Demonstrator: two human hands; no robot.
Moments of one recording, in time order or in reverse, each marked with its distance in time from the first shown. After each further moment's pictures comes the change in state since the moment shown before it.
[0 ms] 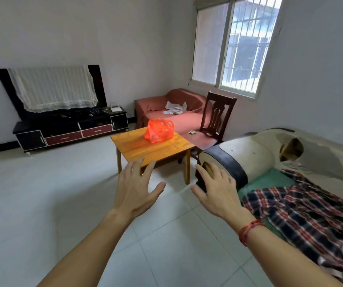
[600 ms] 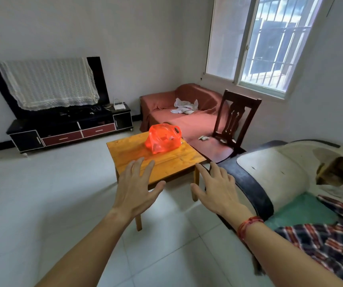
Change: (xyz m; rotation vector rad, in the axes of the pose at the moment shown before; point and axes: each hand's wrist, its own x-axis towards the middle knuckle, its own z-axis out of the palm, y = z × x) left_hand 0.284 -0.060 0.176 0.013 -0.056 -0.085; right_hand 0.337 0.080 0.112 0.005 -0.073 -0.054
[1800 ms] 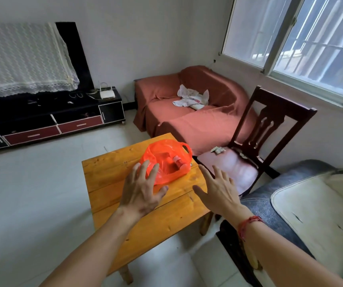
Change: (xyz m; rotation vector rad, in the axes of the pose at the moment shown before) left_hand 0.462 -0.164 0.250 -0.031 -0.151 -0.011; right_hand 0.523 0.034 0.155 -0.027 -0.198 0.045
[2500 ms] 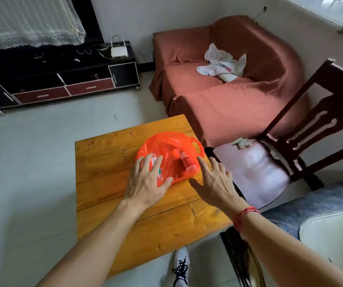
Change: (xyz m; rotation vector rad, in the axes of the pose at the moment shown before) left_hand 0.183 -0.010 0.138 -0.103 -0.197 -0.311; right_hand 0.243 0.060 0.080 0.047 -0.216 -0.147
